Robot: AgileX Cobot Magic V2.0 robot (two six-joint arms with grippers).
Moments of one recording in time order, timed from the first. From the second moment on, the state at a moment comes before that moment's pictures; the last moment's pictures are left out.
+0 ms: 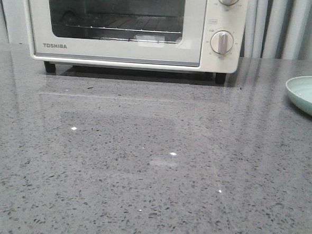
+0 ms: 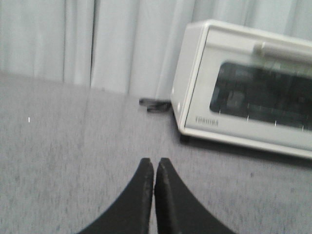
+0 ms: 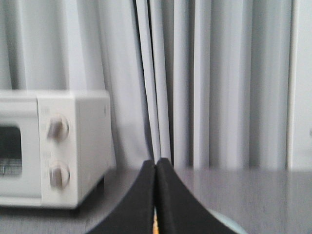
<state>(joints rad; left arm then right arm) -0.06 0.00 0.00 -0.19 -0.01 -0.03 -0.06 -0.01 0.01 0.01 -0.29 -0.03</state>
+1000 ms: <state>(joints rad) -0.06 0.00 -0.24 -0.08 -0.26 -0.13 -0.06 -0.01 -0.22 0.01 0.16 0.25</state>
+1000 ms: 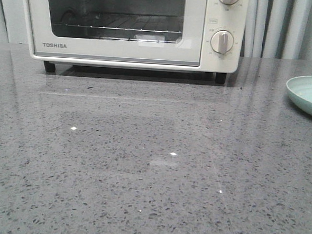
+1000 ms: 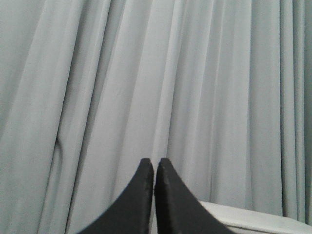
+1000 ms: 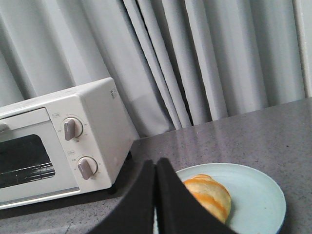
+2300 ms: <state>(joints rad) -0.48 0.92 -0.88 -0.14 0.04 -0.10 -0.06 0.56 -0.94 0.01 0.98 0.24</state>
